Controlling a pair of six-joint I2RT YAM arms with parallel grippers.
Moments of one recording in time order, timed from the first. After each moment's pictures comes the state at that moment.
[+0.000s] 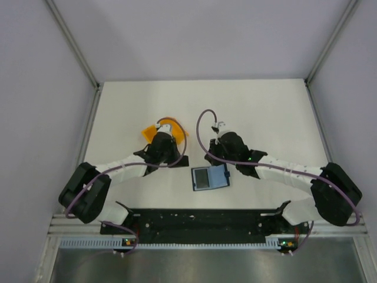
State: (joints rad) left arm -0.57 1.40 0.62 0.06 -0.09 -0.57; right arm 0.82 1.38 0.74 0.04 0.00 0.48
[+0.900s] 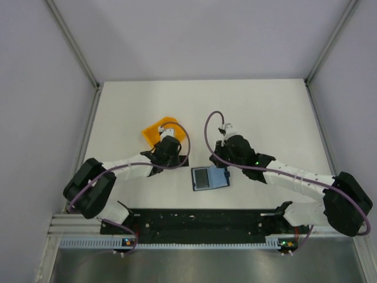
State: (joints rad) left arm -0.66 1.48 0.67 -0.06 -0.24 -0.62; right arm 0.82 1.24 0.67 0.01 0.05 0.51
